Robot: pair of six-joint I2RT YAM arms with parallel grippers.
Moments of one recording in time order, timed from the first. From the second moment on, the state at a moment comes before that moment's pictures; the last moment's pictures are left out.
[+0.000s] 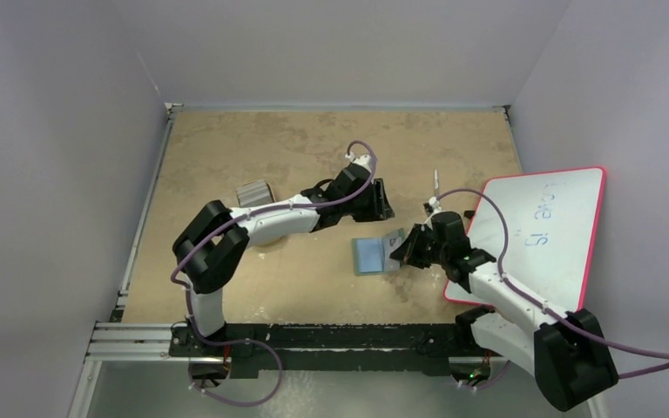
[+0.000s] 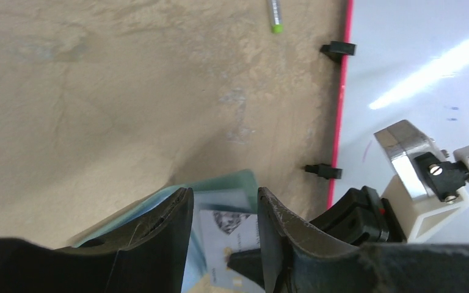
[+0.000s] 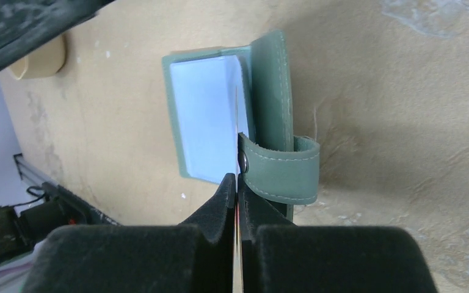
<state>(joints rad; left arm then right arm) -0.87 1.87 1.28 -0.01 0.07 -0.83 0.38 0.99 0.37 -0.14 -0.27 0.72</state>
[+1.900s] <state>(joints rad) -0.83 1.58 0.68 0.04 0.00 -0.91 0.37 1.44 0.34 0.38 -0.56 0.79</state>
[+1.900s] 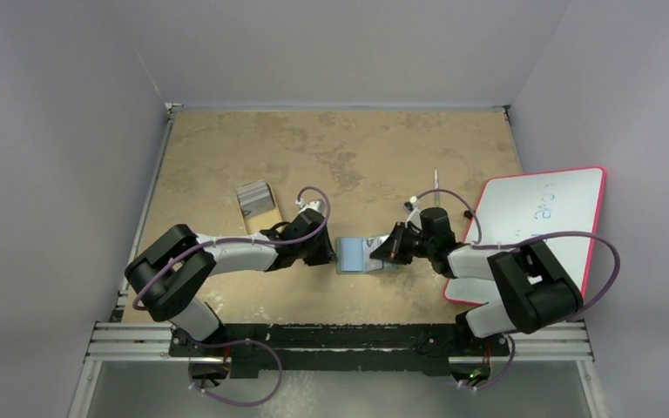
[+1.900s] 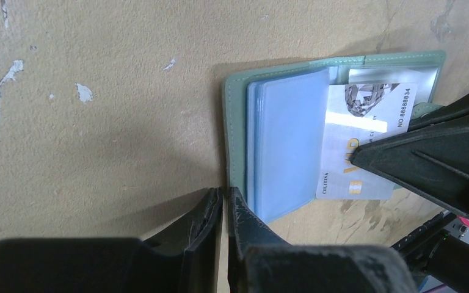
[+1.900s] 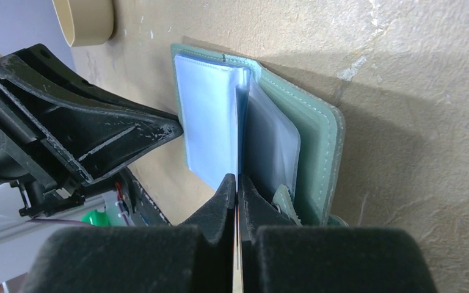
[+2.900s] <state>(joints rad) -0.83 1.58 0.68 0.04 0.00 -0.89 0.37 1.54 0.36 0.50 -0.64 0.79</state>
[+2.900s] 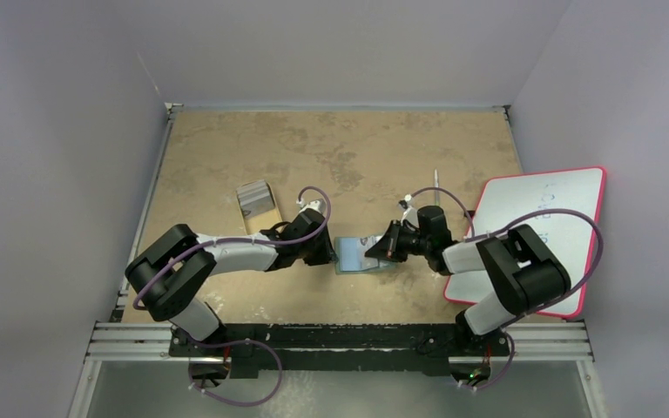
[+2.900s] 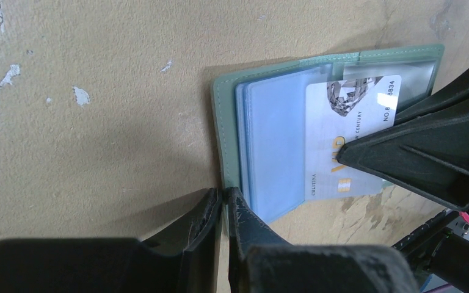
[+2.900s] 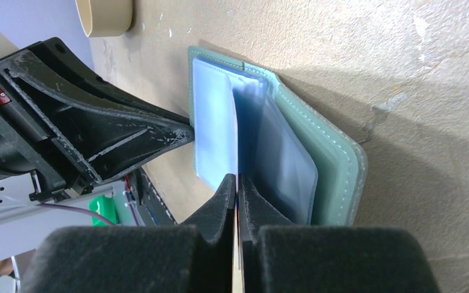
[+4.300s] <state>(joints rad) -0.86 1.58 0.66 0.10 -0.03 -0.92 0.37 1.36 0.43 0.19 -0.38 0.72</state>
